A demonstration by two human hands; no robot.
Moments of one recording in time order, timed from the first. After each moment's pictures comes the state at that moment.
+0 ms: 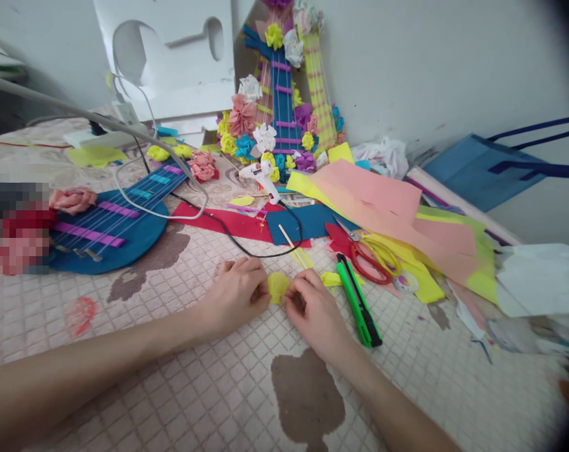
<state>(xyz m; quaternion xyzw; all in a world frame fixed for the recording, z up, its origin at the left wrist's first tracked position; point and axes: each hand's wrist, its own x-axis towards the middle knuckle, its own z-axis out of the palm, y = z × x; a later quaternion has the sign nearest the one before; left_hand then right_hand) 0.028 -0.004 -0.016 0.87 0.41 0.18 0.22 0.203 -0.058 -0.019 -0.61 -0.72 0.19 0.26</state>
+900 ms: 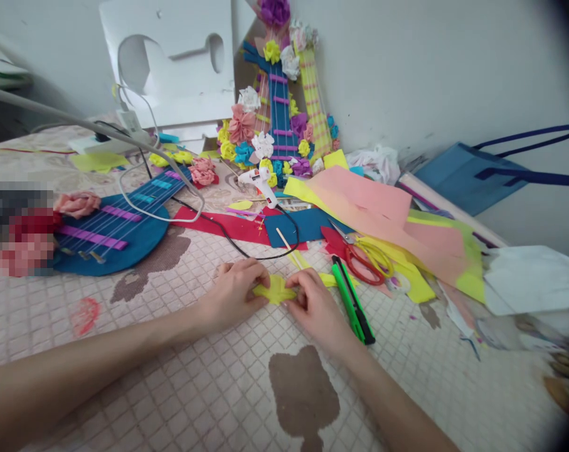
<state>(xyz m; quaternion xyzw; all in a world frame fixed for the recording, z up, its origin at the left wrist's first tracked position) 0.025 -0.002 -0.013 0.84 0.41 0.19 0.29 0.215 -0.056 -0.015 -0.60 -0.71 0.25 0.29</state>
